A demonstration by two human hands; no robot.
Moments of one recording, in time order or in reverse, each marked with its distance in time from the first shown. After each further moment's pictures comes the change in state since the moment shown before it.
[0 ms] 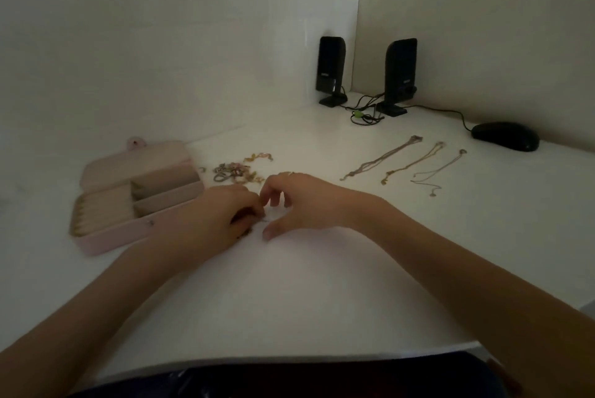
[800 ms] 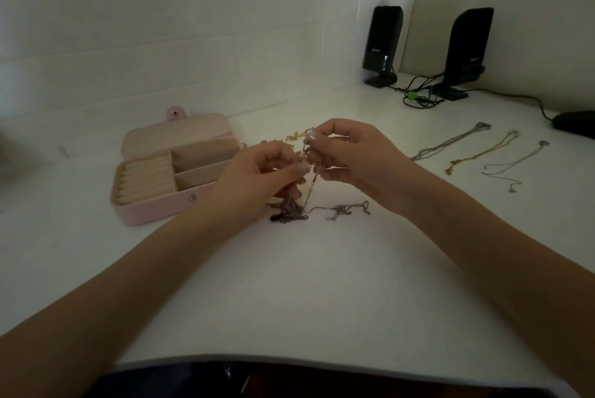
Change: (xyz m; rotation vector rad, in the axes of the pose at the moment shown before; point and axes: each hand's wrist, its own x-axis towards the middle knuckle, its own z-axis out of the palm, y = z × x) left_hand 0.002 0.004 0.001 -1.064 0.215 -0.451; right_hand 0.014 -0.010 0.001 0.979 0.312 0.075
